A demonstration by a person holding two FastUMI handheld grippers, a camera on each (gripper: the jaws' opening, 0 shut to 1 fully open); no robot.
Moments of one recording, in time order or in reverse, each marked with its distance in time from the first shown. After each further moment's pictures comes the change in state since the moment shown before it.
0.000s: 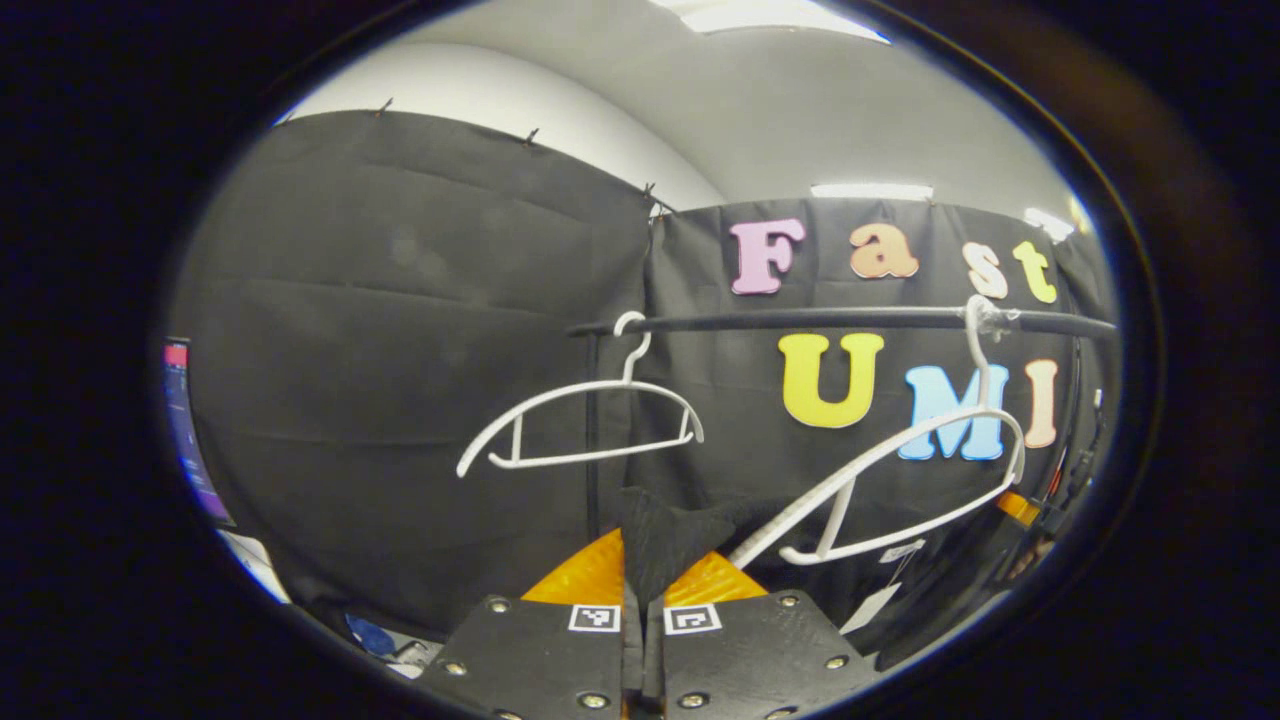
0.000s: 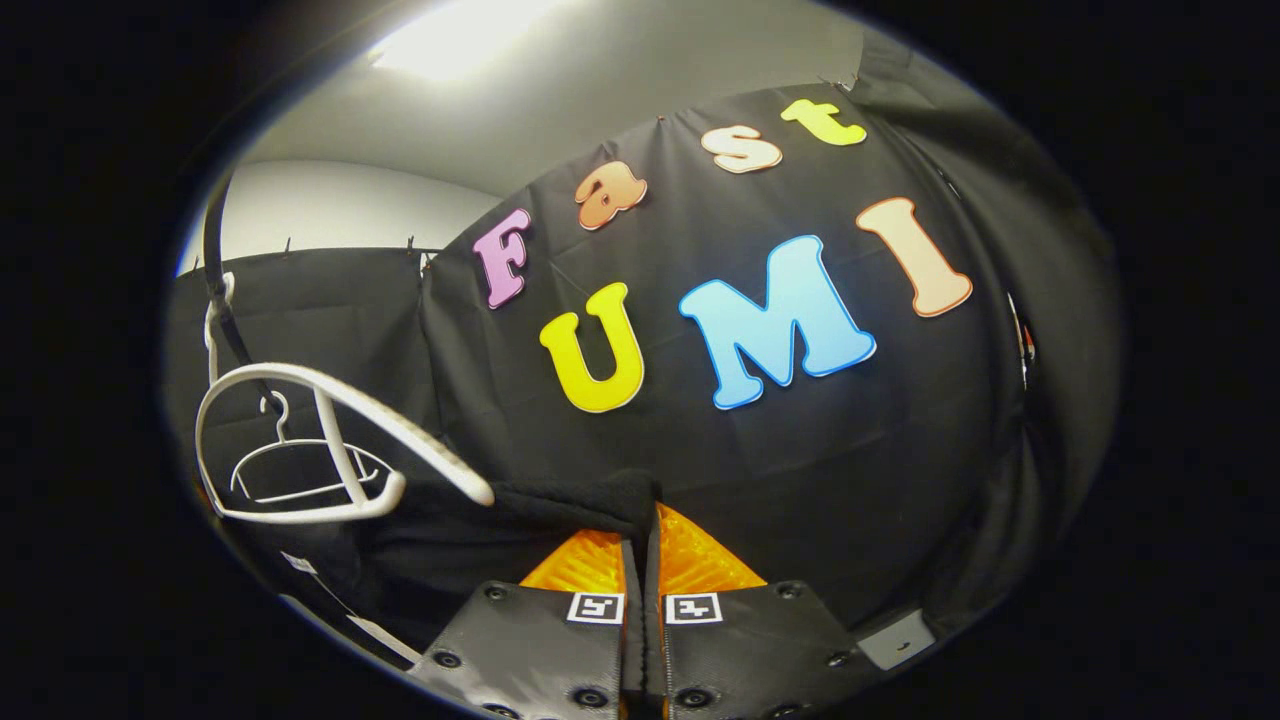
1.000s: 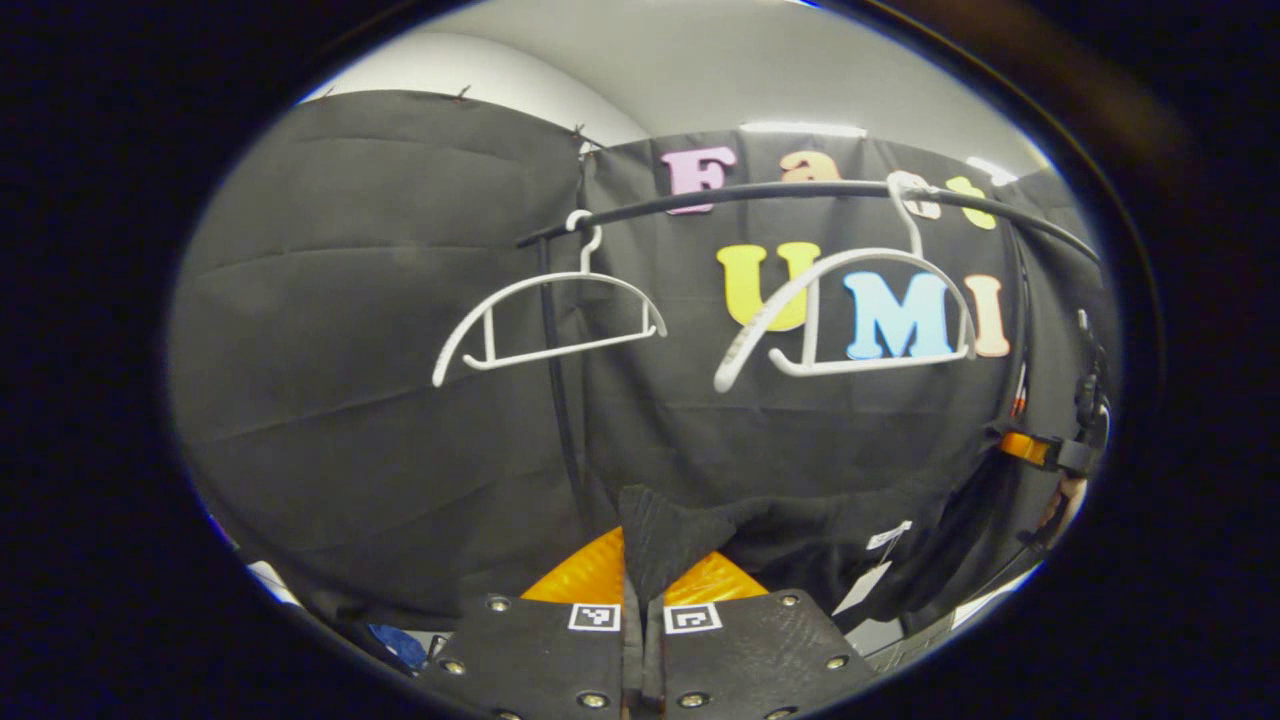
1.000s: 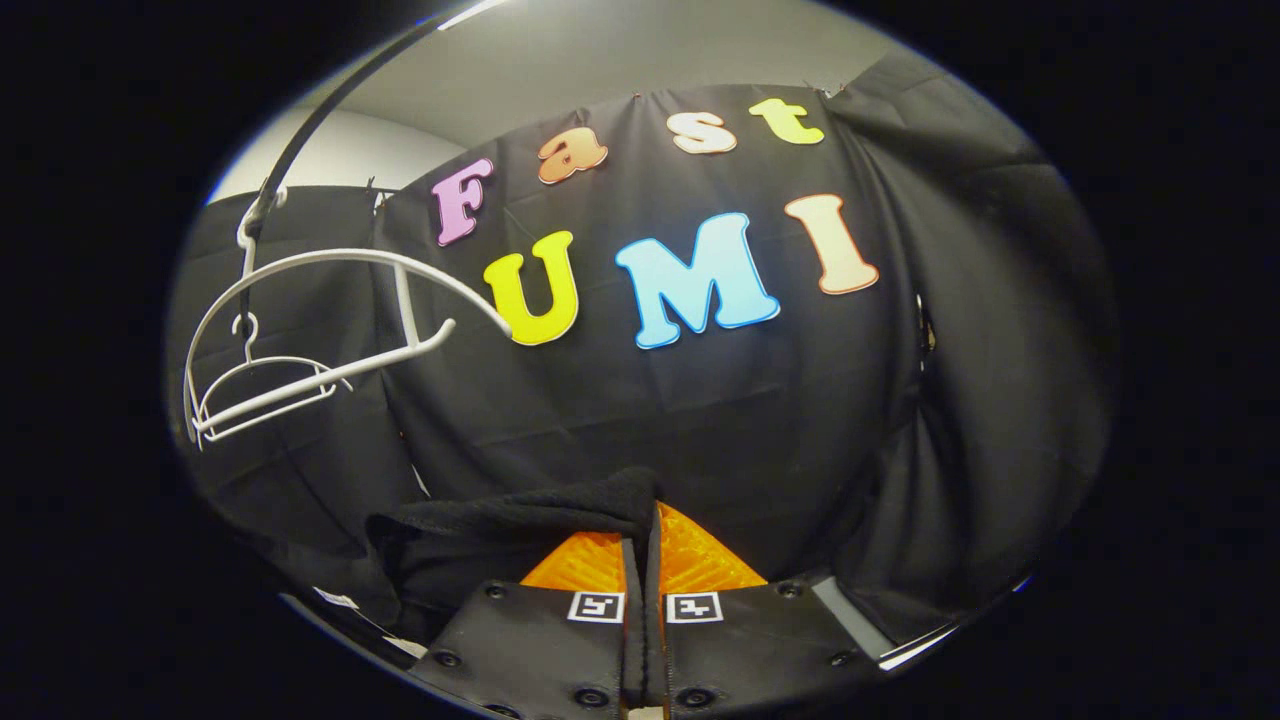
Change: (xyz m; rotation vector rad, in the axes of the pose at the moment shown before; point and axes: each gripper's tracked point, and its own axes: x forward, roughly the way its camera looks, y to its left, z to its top) left arm -0.033 0.011 -0.089 0.183 0.191 -0.254; right arm -0.128 -0.015 -0.060 -0.102 0.138 -0.280
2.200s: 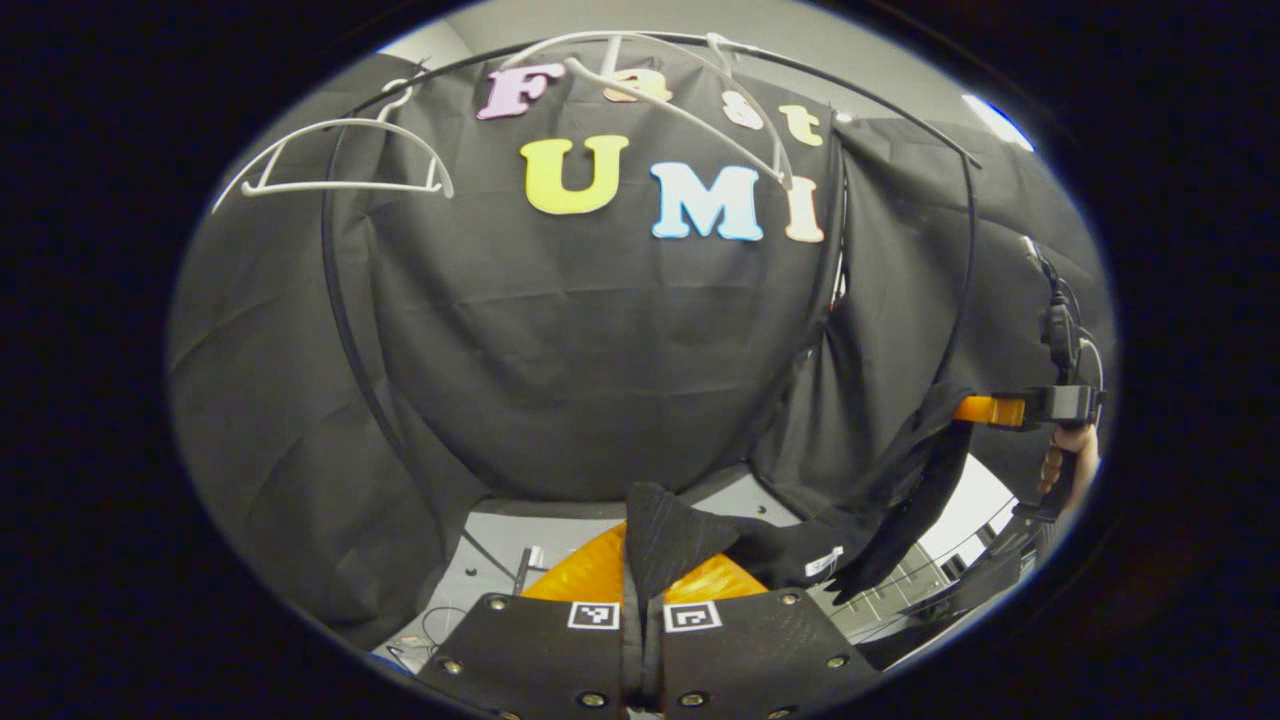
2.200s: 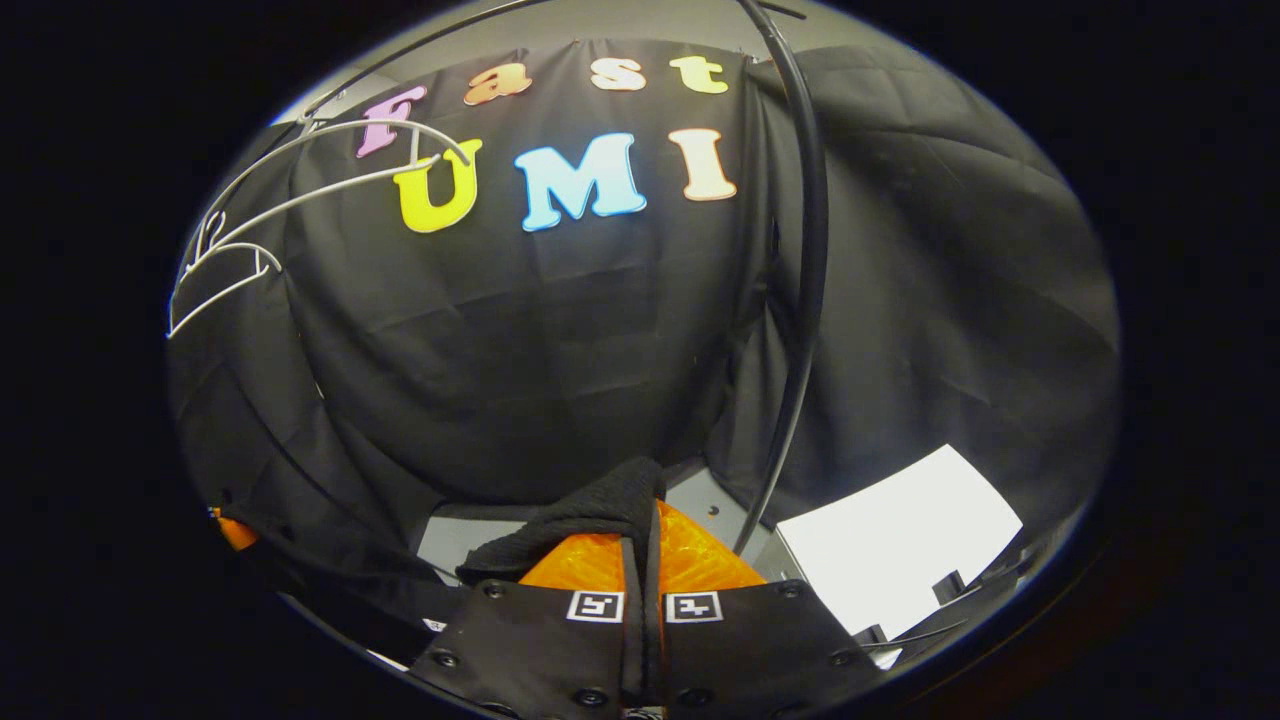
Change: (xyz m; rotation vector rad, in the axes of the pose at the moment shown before) left arm 0.024 -0.086 -0.176 0.104 0.254 -0.563; right arm -0.163 -0.030 -0.167 0.000 0.299 -0.362
